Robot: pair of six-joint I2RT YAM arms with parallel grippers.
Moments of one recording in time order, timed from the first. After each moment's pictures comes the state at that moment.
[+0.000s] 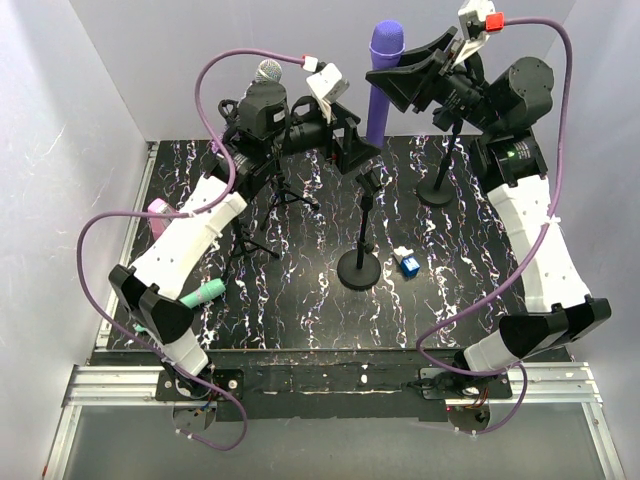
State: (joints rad) left arm -0.64 1.66 1.93 -0.27 0.55 -0.02; right arm 0.32 1.50 1.91 0.05 -0.72 0.32
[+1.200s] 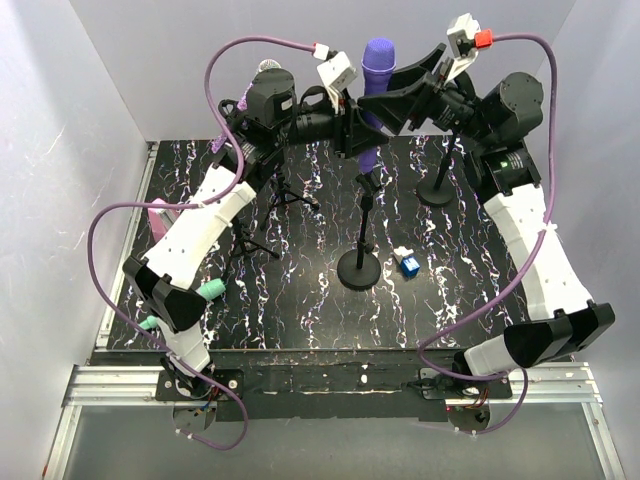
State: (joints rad) left arm -0.65 1.78 2.09 -0.29 0.69 -0.11; right arm 0.34 1.46 1.78 0.14 -0.80 0.43
